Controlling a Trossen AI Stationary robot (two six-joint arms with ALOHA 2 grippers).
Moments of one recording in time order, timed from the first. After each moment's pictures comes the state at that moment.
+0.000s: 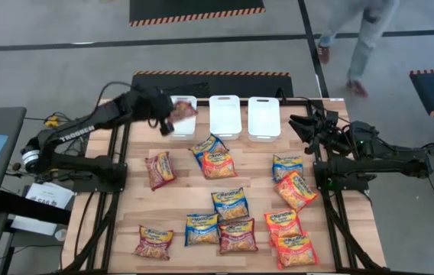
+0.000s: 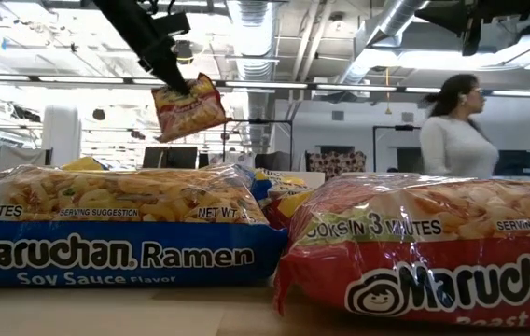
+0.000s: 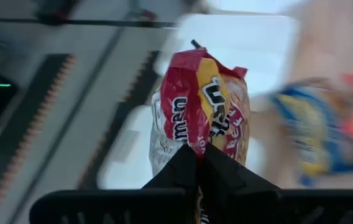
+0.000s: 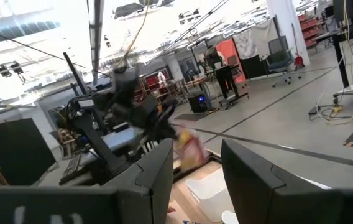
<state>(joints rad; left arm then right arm) 0.57 1.13 1.03 -0.49 -0.19 0.36 -0.12 0.36 0.48 0.09 0.33 0.33</state>
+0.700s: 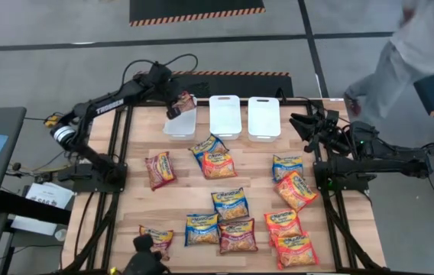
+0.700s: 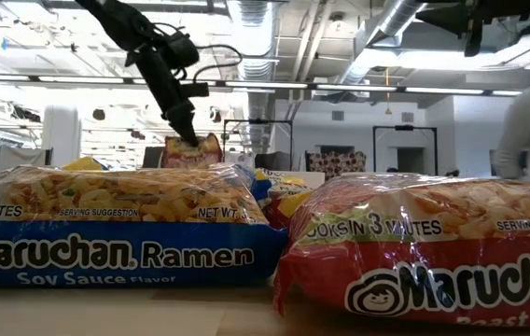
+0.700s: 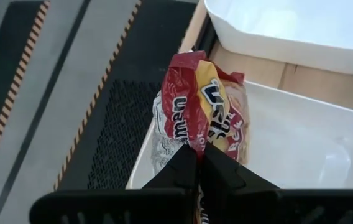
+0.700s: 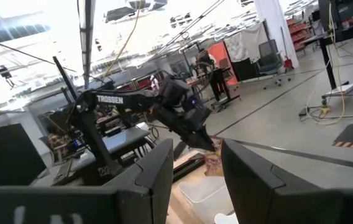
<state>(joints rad) 0.85 1.54 1.16 -0.44 0.00 0.54 -0.12 0.36 0.48 0.09 0.37 0.33</state>
